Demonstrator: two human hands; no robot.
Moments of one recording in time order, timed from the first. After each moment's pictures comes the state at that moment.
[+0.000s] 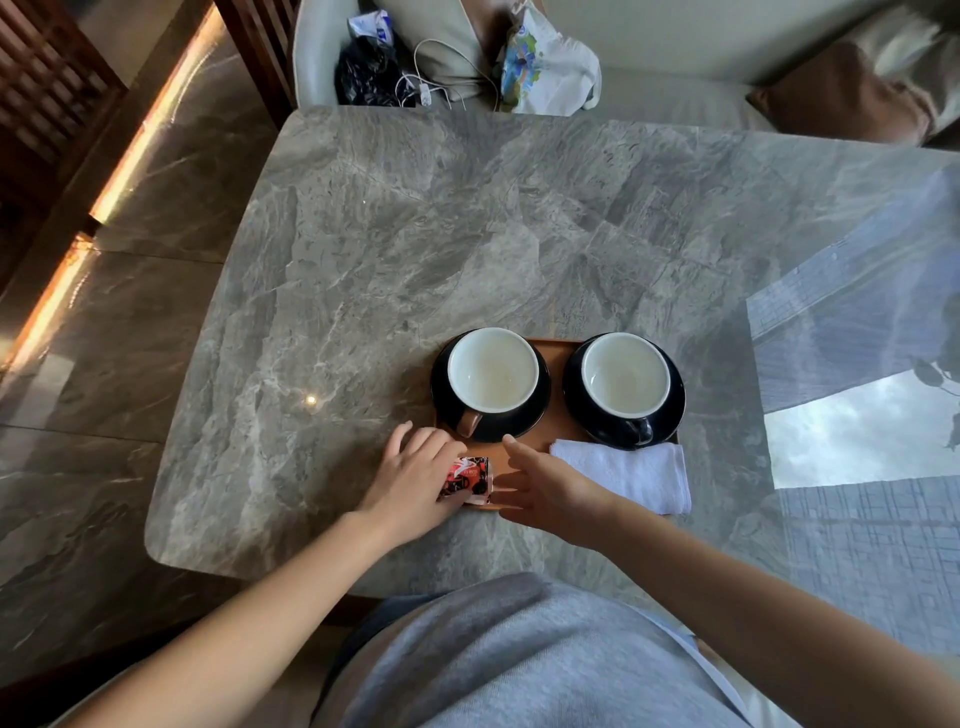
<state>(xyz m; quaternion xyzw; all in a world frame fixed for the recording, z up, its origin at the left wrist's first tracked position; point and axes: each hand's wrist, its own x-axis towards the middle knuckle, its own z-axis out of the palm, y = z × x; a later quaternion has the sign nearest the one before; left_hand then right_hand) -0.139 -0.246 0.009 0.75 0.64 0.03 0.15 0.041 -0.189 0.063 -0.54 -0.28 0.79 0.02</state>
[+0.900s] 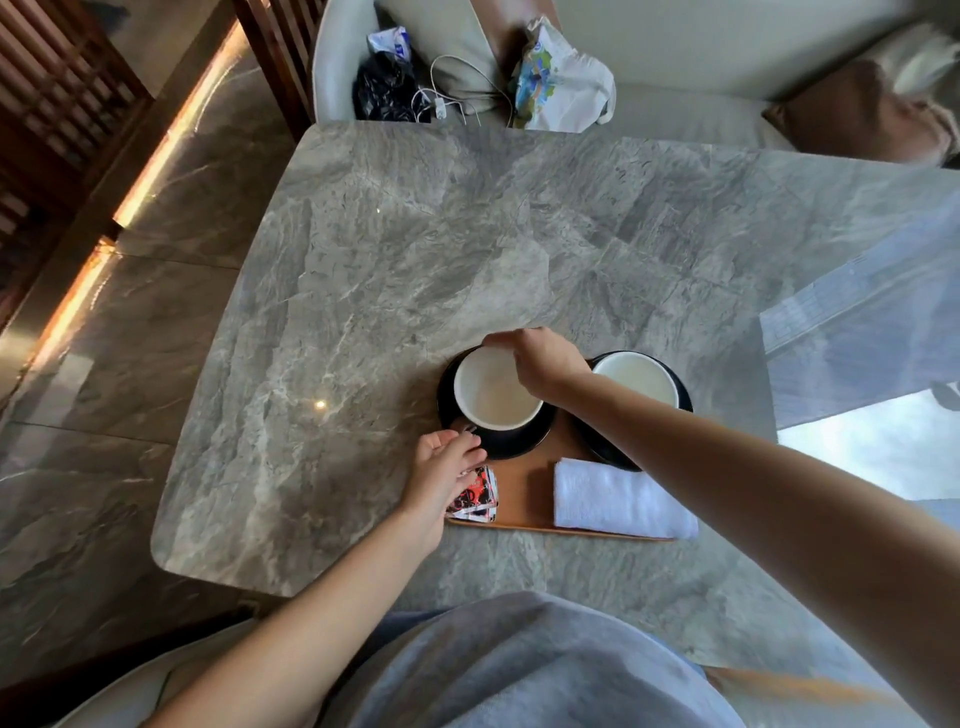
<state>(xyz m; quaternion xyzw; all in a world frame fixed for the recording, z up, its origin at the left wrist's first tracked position) -0.097 -0.215 0.052 0.03 0.65 0.48 0.59 -0.002 -0.054 0.048 -0.47 -0.85 0.24 -0.01</state>
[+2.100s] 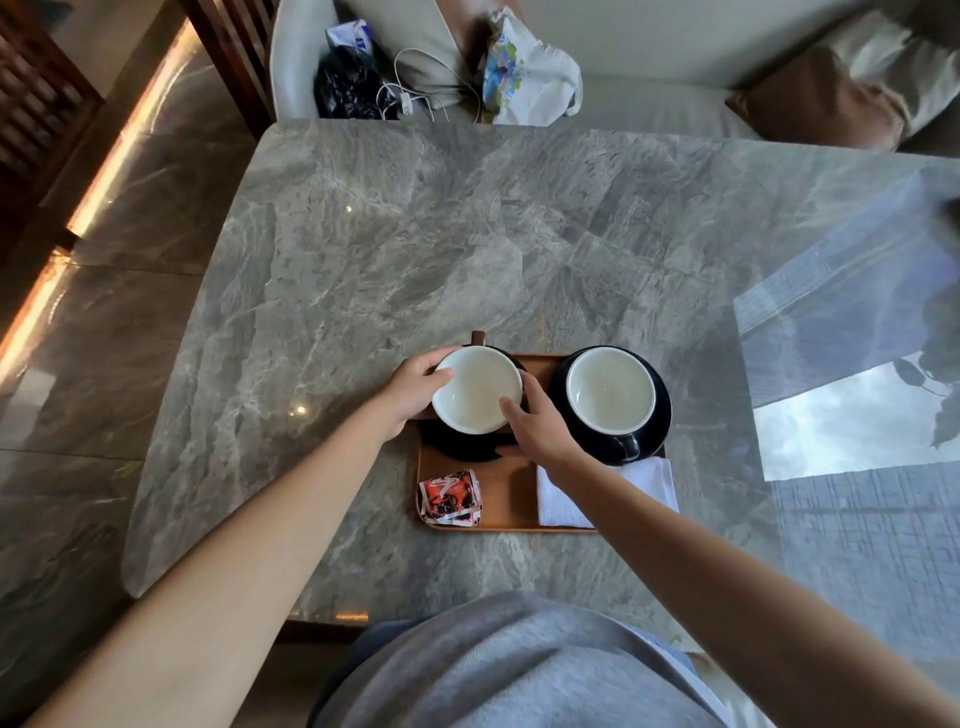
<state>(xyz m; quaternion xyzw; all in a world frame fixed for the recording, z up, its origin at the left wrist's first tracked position) -0.146 -0.122 0.038 0.35 0.67 0.29 0.59 0.025 -0.123 0.029 -0.60 -0.47 0.62 0.18</state>
